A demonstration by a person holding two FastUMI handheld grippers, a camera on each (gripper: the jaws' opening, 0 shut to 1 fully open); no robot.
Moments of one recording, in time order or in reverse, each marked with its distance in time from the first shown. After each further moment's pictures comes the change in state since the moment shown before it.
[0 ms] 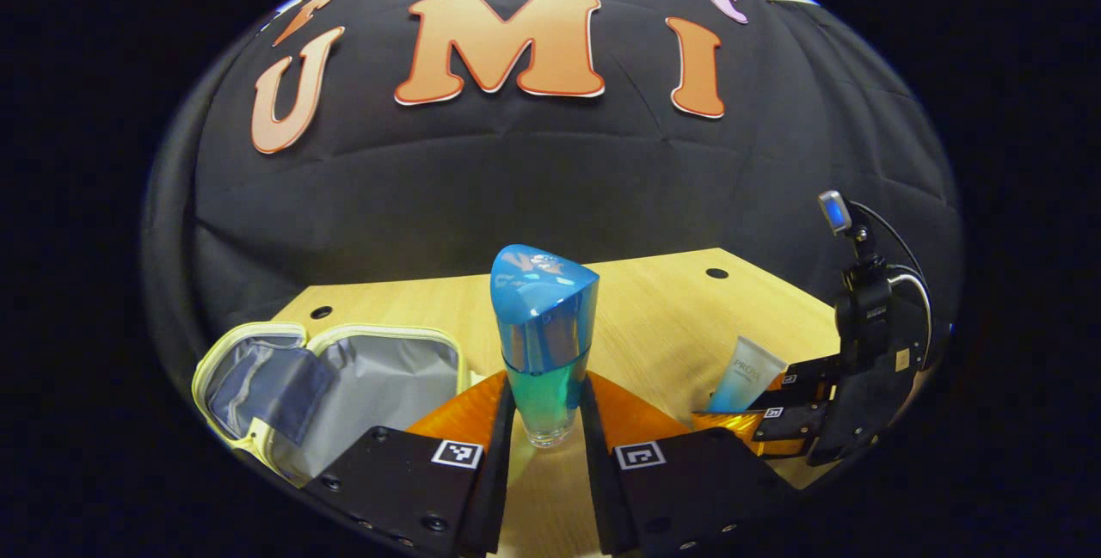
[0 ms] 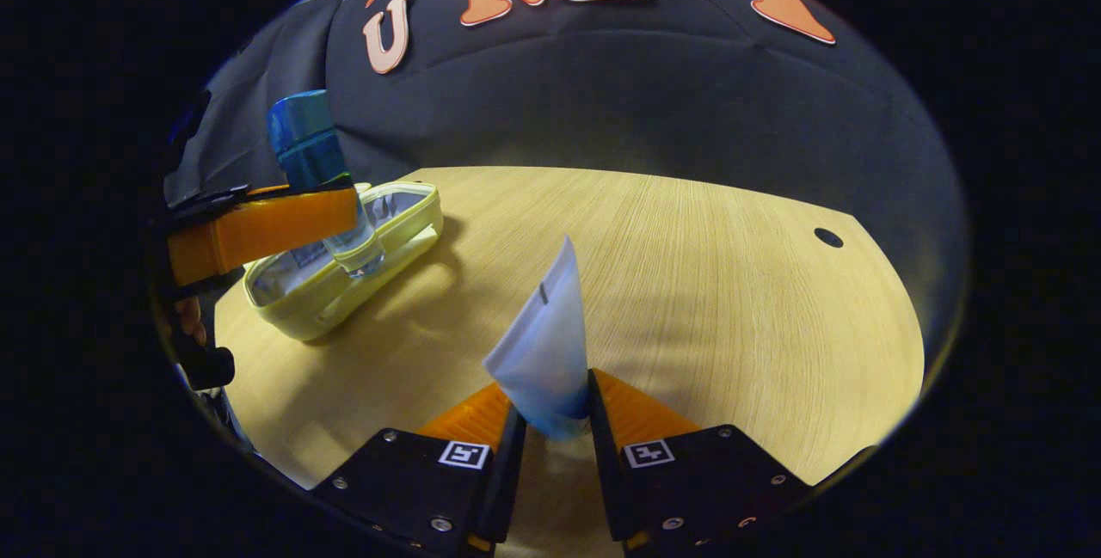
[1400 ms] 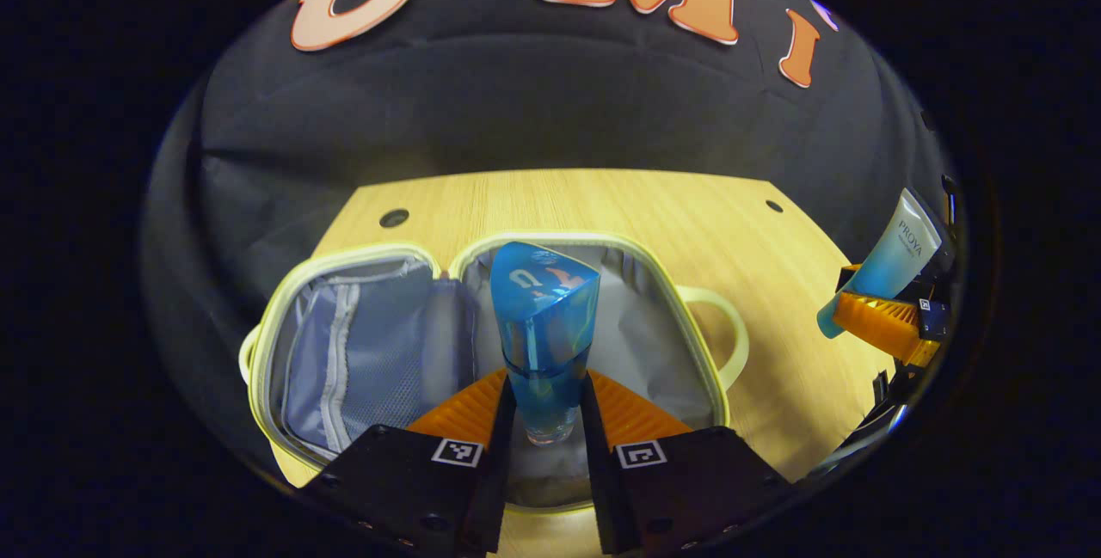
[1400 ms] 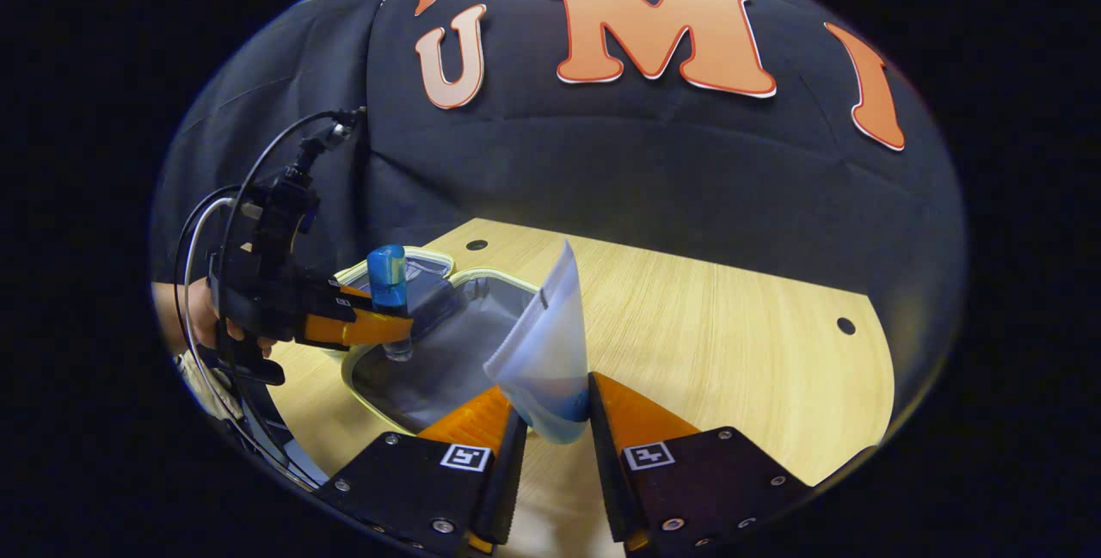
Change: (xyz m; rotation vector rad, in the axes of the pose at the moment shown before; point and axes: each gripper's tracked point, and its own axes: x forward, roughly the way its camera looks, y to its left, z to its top) left arm -0.026 0.213 -0.073 -0.094 0.471 -0.068; right arm -0.023 0.164 0.120 -0.052 -0.072 0.014
